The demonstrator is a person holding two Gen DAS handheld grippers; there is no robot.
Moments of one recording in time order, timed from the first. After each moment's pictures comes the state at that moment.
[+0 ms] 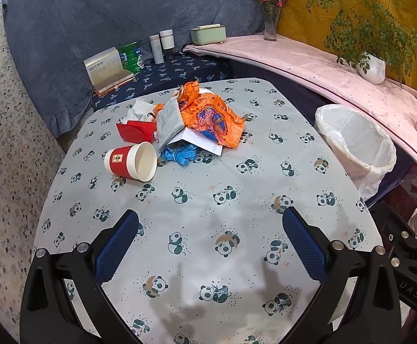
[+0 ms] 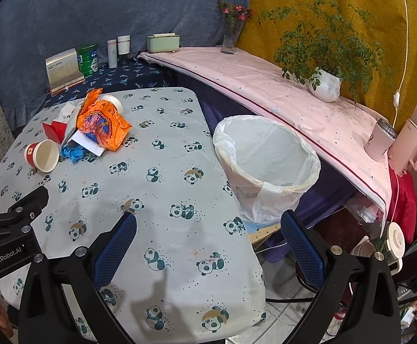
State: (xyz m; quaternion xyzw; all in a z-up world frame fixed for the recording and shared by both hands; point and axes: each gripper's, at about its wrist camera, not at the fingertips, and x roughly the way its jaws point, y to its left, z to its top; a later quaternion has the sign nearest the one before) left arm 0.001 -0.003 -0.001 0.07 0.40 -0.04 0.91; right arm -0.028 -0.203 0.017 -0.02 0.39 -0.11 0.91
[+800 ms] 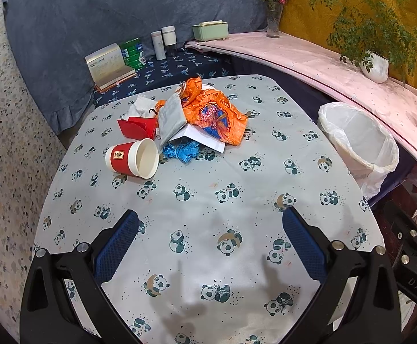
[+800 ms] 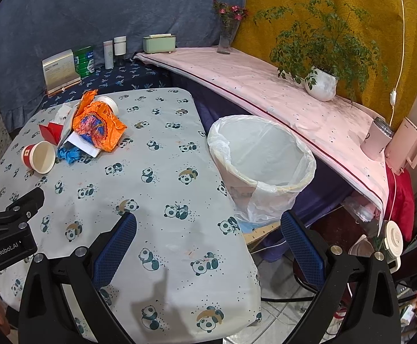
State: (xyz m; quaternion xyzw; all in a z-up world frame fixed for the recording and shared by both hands) left arm 0.004 0.000 -0.003 0.06 0.40 -0.04 0.91; right arm -0.030 -0.209 0.018 -0.02 0.39 -0.11 0.91
